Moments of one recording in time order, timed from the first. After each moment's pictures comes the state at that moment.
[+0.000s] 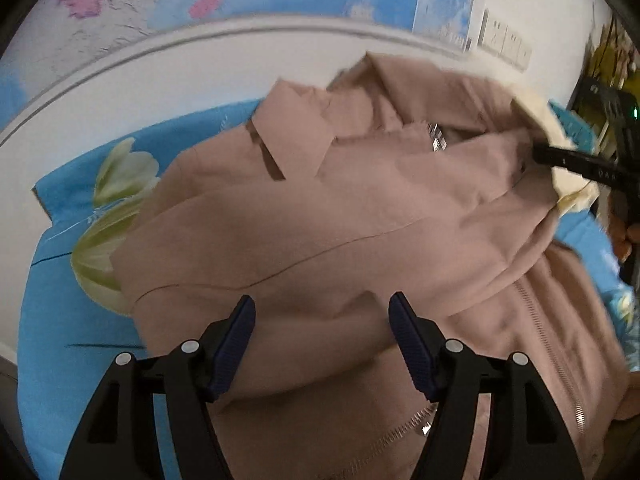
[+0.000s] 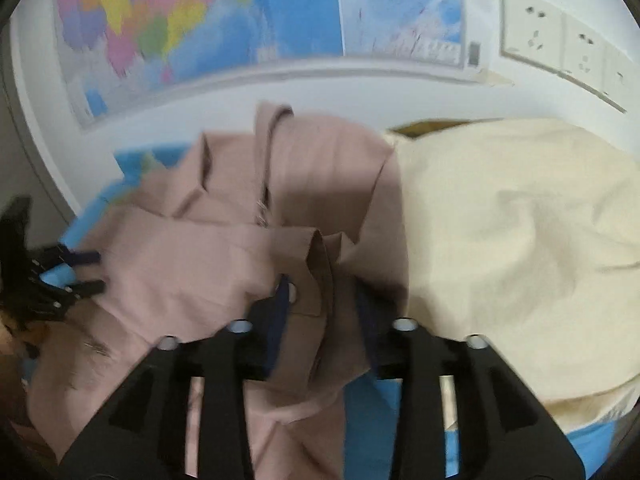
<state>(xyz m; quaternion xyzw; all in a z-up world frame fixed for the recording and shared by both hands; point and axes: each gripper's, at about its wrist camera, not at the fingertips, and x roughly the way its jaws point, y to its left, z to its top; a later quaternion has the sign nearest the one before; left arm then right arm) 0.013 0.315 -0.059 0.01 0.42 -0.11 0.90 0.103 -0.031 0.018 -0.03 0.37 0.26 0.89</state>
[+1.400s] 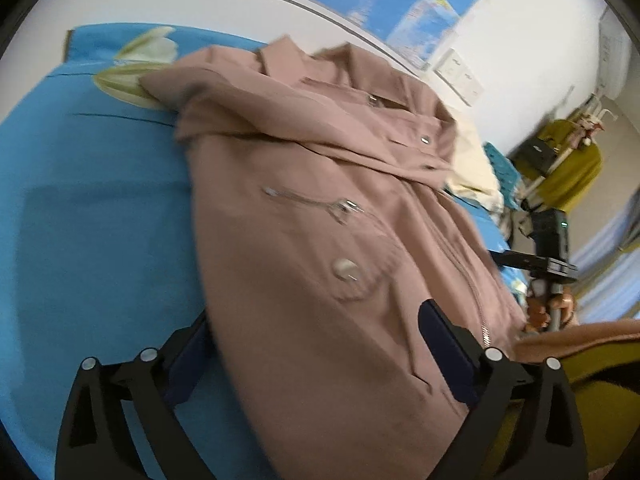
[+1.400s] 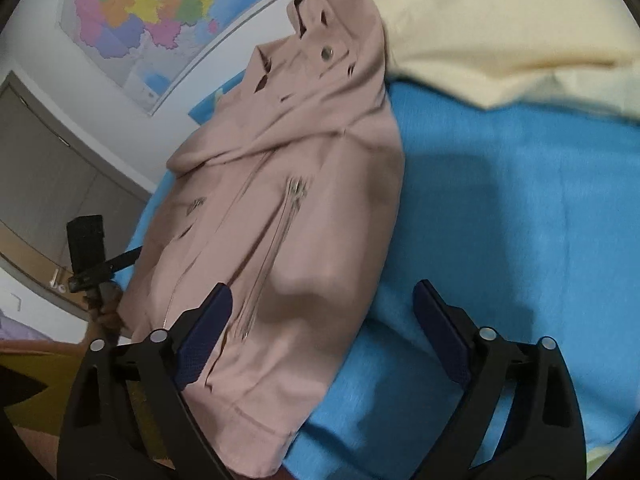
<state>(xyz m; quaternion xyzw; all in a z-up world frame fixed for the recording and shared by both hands) -0.140 0.341 -0.092 -0.17 0.43 -0.21 0.86 -0.031 -0.116 -0.057 0.11 0.50 0.35 0.78</state>
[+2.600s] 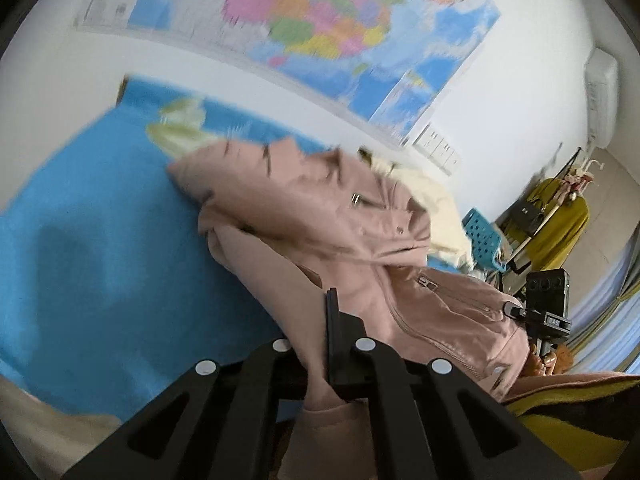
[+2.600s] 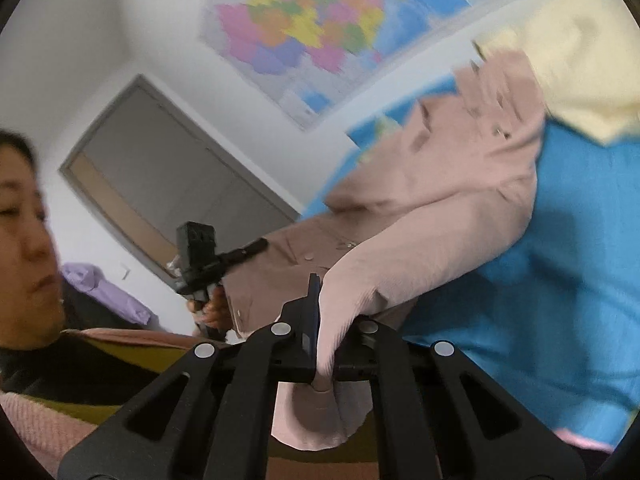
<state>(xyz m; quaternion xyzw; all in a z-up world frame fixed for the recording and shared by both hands) -0.238 0.340 -0.025 -0.24 0.34 -0.14 0.90 -0.113 -0.127 0.015 0.22 0.41 0.54 0.70</state>
